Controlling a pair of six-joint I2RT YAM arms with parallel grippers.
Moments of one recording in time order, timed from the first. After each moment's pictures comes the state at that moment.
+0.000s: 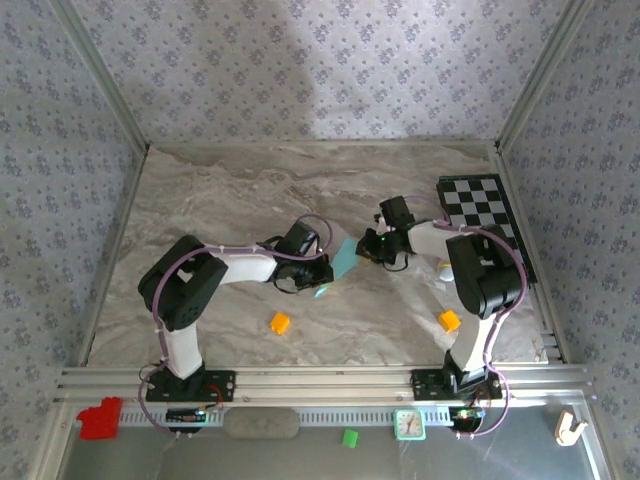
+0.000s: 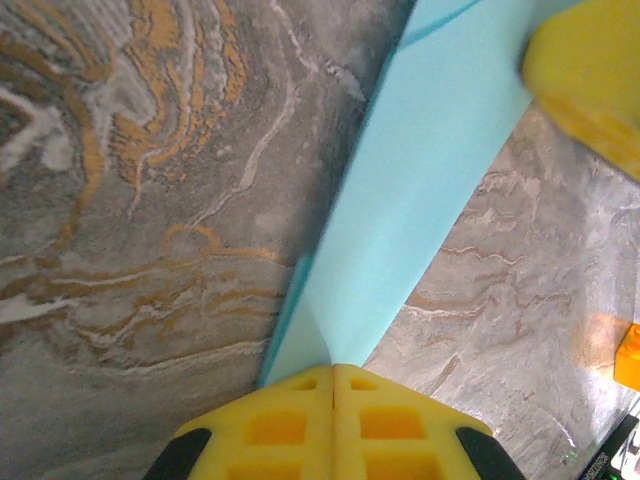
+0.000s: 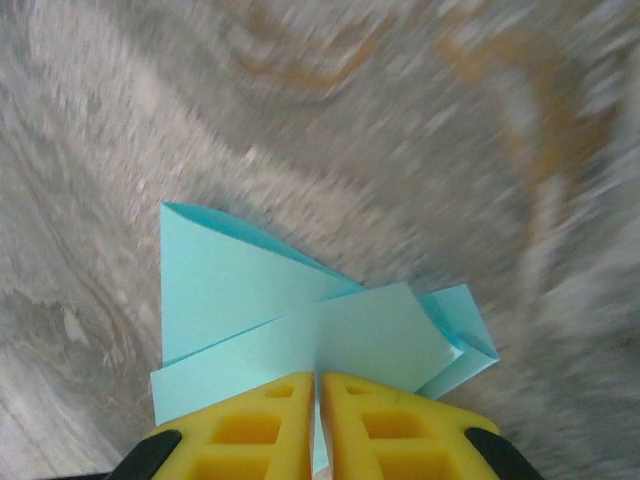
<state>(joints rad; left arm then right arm) -0.76 1.84 0.94 -0.06 0.39 -0.90 0.33 1.83 0.97 -0.23 -0.42 0.65</state>
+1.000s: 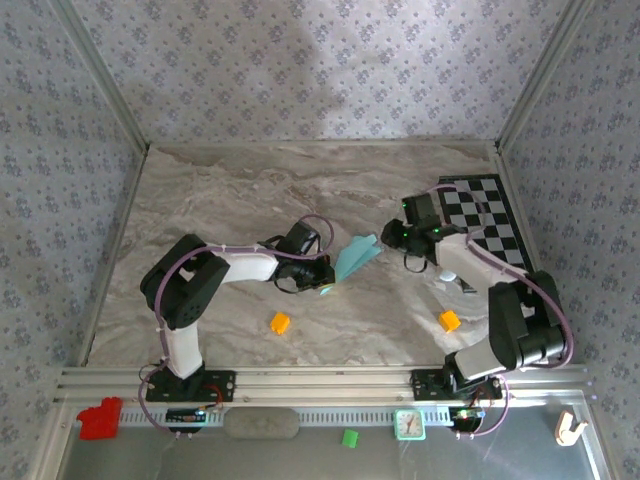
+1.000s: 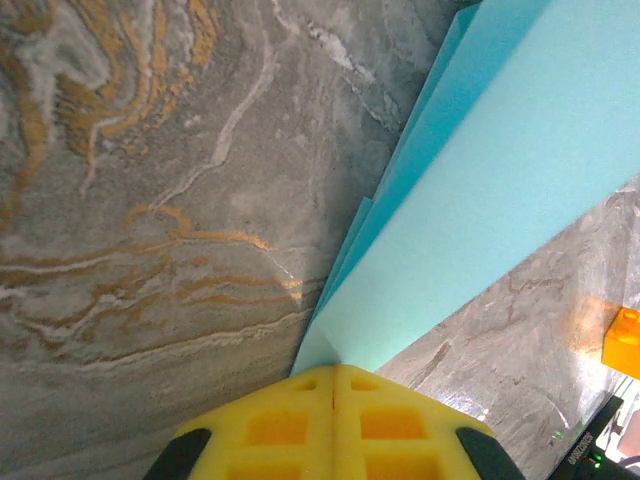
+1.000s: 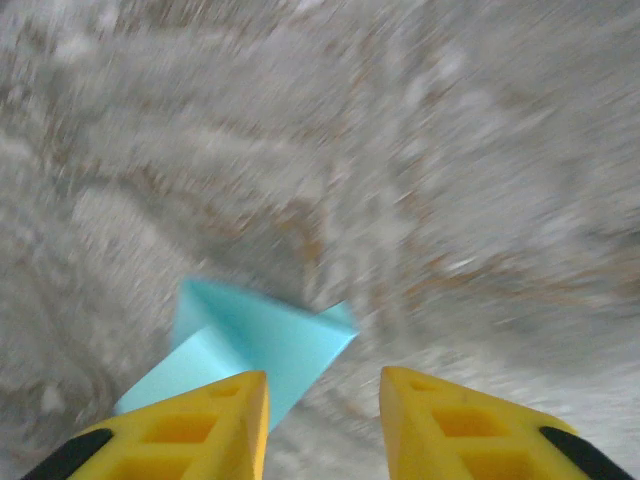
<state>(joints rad) -0.76 1.85 0.95 -0.07 0.43 -0.90 0.29 1.44 0.87 -0.33 -0.04 0.62</state>
